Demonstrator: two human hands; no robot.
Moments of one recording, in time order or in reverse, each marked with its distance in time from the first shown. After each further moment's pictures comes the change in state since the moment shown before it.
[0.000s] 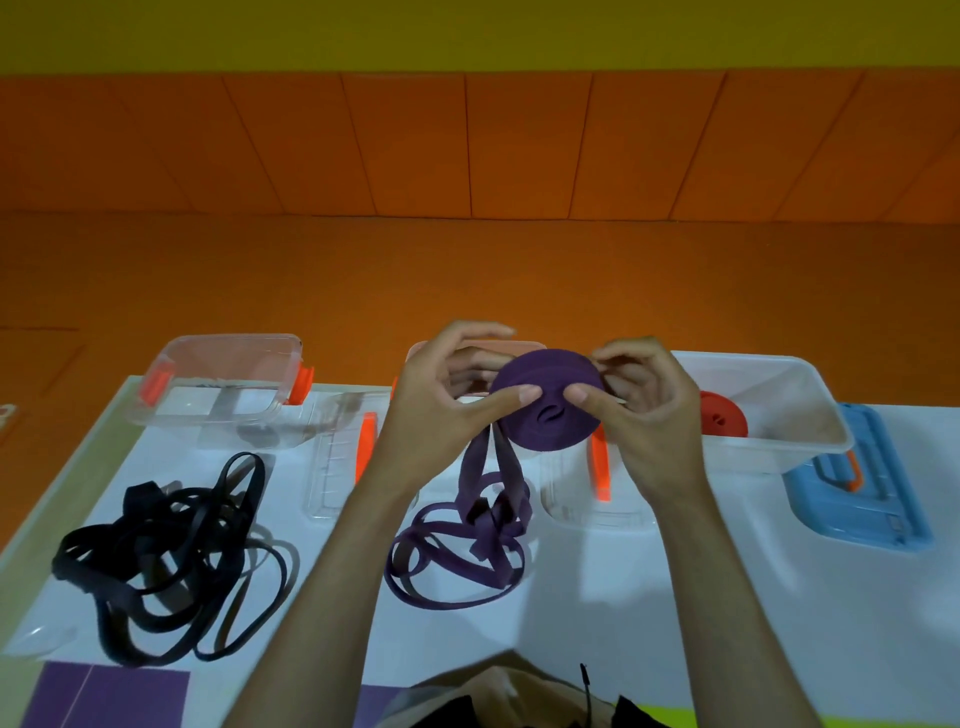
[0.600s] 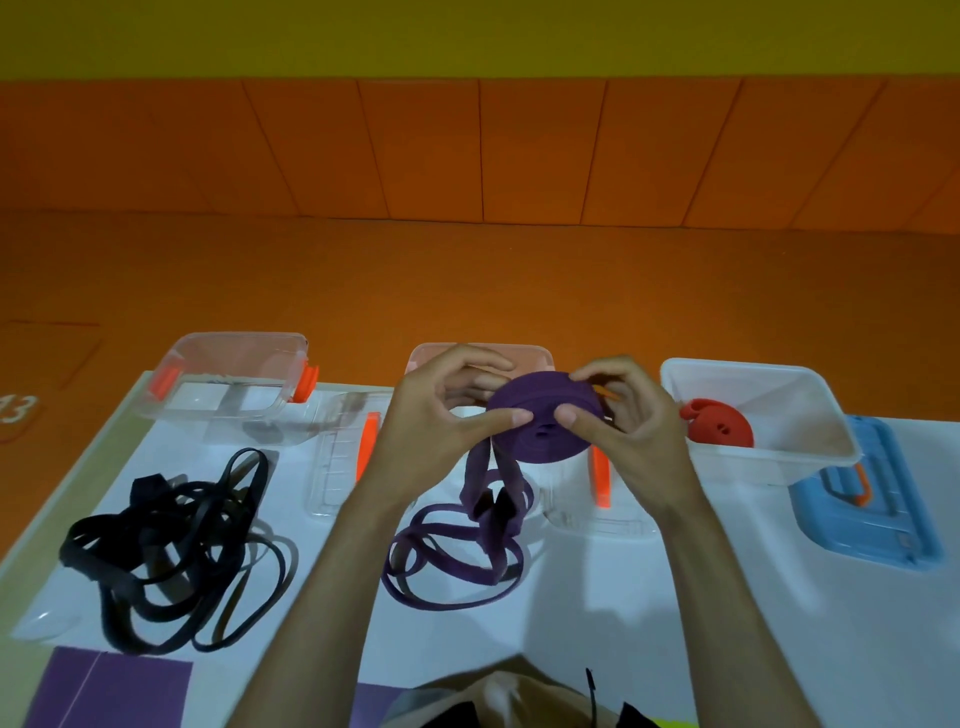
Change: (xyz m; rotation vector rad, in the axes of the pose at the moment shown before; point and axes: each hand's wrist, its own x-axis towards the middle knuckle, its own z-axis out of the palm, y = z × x) left_hand -0.004 -0.009 0.007 0.032 0.010 -0.030; right_hand -0.001 0.006 -0.014 -0.029 -0.160 0.086
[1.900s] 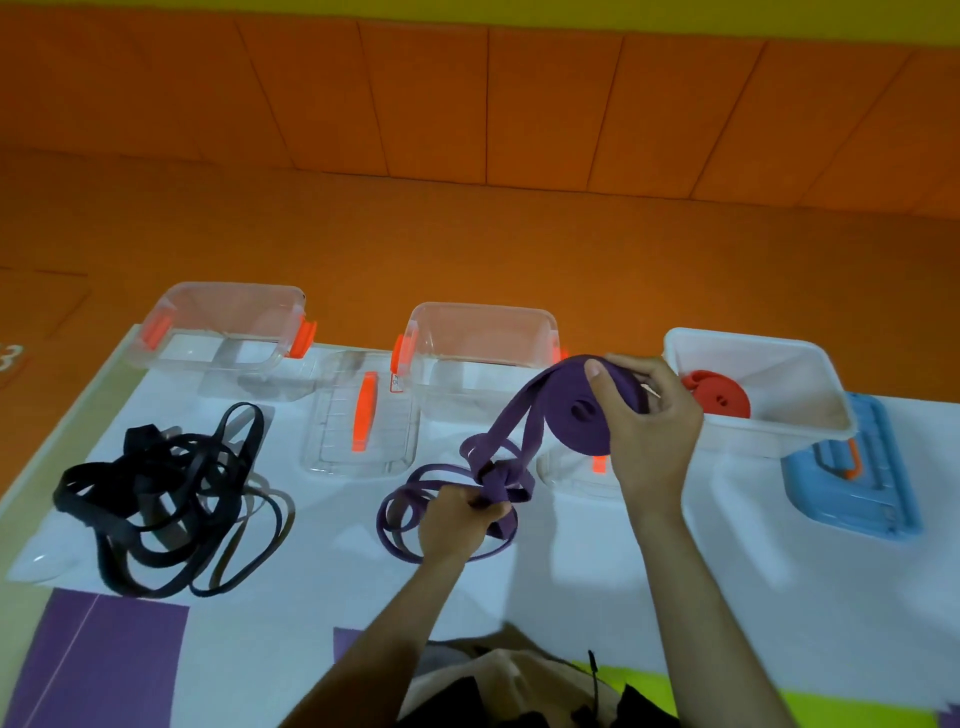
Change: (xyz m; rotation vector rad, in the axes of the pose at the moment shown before) left_hand -0.102 -0.187 0.057 0.530 -0.049 -0.817; right_hand -0.024 0.053 0.009 -0.287 0.513 -0.031
